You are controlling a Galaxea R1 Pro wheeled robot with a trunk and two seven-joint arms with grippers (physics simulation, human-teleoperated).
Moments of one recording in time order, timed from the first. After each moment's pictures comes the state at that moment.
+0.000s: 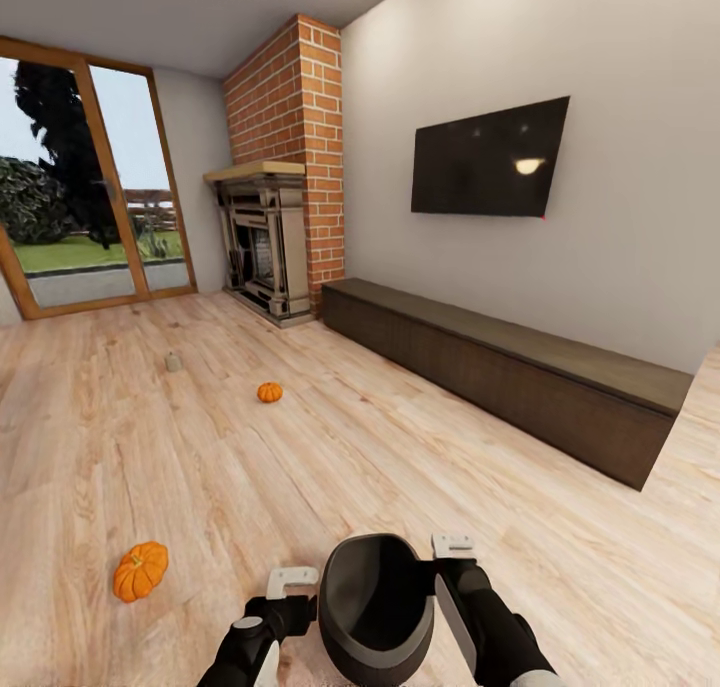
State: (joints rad) left arm -0.25 -0.17 -0.07 -0.91 0.02 0.40 0.14; right arm -0.45 0.17 0.04 -0.77 0.00 0.58 -0.16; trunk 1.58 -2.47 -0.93
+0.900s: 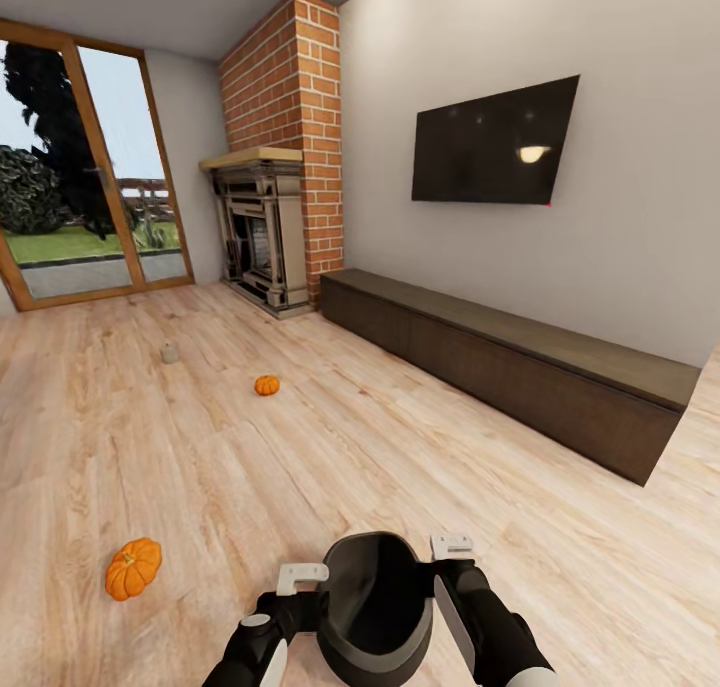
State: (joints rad) left arm -0.25 -0.17 -0.13 -0.92 0.07 0.39 0.13; right arm -0.46 0.17 0.04 -0.74 0.00 0.57 -0.15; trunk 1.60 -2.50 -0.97
